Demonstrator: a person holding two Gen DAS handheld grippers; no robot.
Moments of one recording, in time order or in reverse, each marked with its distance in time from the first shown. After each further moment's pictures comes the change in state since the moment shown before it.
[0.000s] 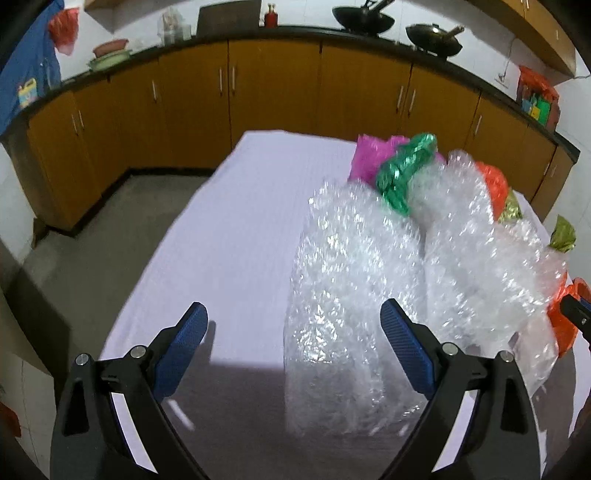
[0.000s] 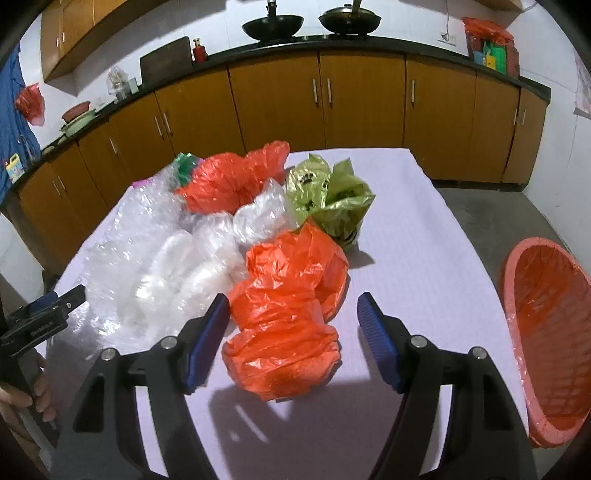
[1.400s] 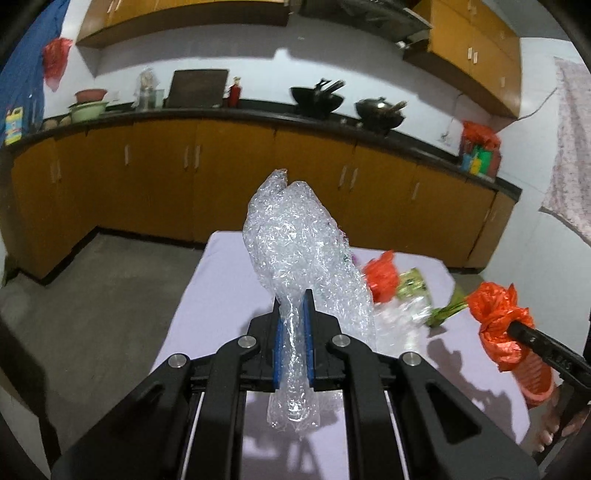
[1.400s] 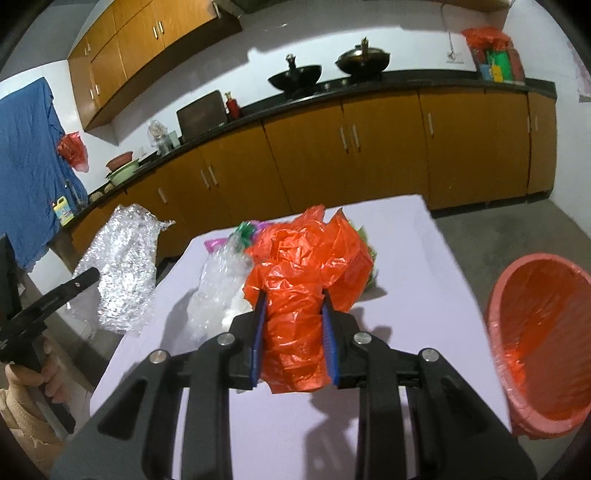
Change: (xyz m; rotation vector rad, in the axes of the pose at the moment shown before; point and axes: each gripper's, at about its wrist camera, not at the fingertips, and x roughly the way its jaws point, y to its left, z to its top) left arm -0.133 -0.011 0.035 0.025 -0.283 -0.206; right arm -0.105 -0.022 0.006 0.062 -0.181 0.201
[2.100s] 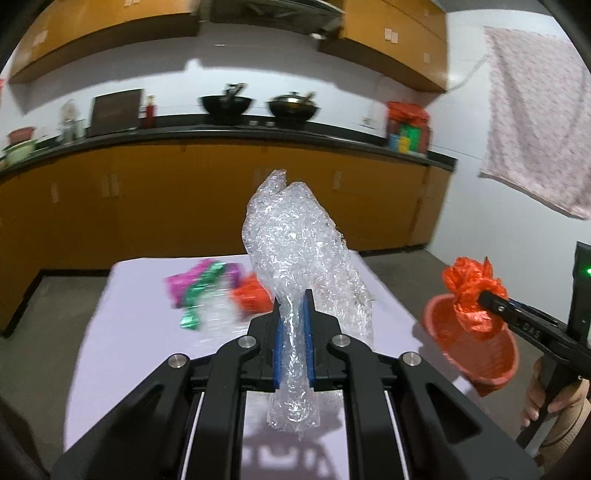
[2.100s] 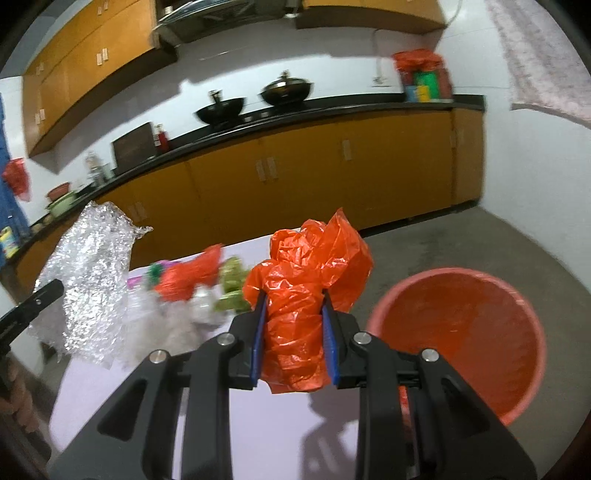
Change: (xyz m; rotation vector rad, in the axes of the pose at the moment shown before) left arm 0.015 -0.124 -0.001 0.177 -0.002 -0.232; right arm -0.063 -0.074 0.004 0.077 -0.117 -0.302
